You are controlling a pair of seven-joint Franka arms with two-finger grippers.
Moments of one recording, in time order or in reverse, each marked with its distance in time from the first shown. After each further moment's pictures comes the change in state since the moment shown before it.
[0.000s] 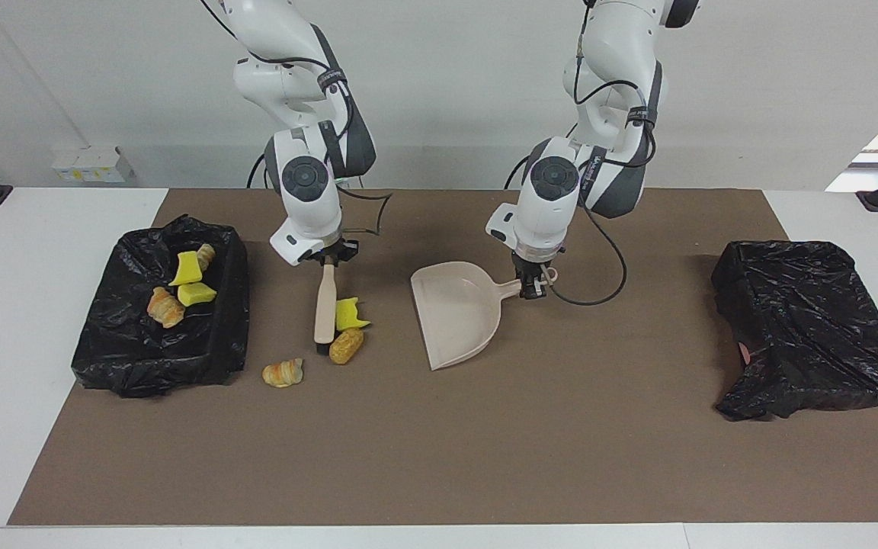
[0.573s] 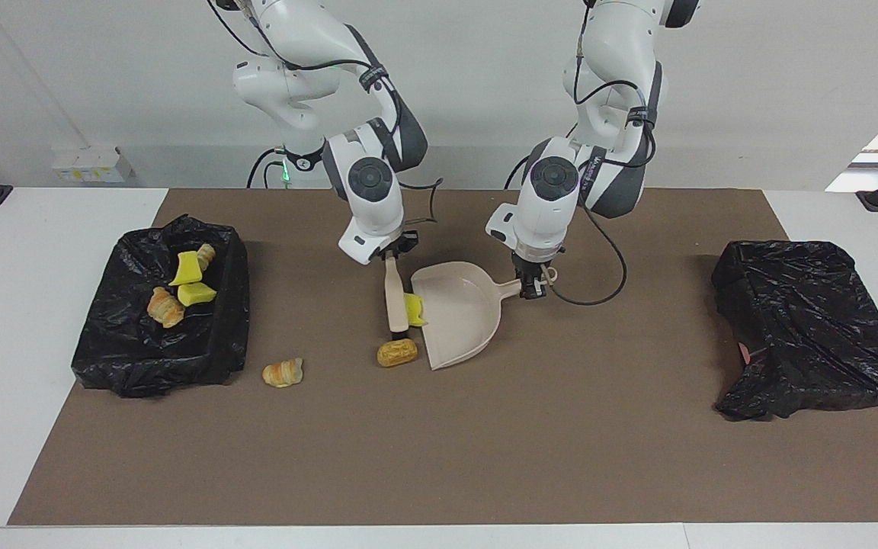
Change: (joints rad) left arm 0.000 0.000 0.001 -0.003 0.000 0.000 -0.003; right arm 0.230 0.049 0.014 0.055 0.136 0.005 0.004
